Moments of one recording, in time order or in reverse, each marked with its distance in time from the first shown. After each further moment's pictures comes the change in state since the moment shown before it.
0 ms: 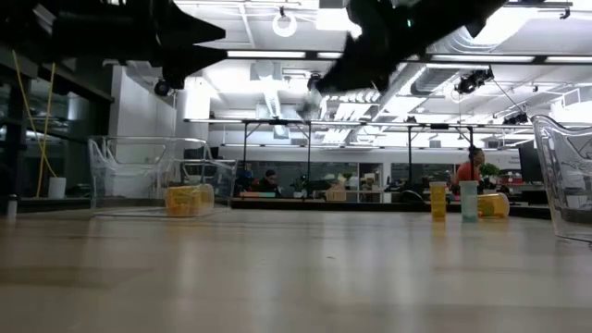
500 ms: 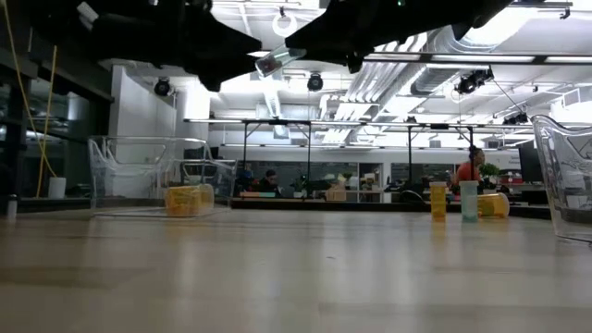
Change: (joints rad) left arm -0.054 0.320 0.177 0.001 0.073 0.120; right arm 0.047 0.084 0.000 0.290 -0.084 -0.119
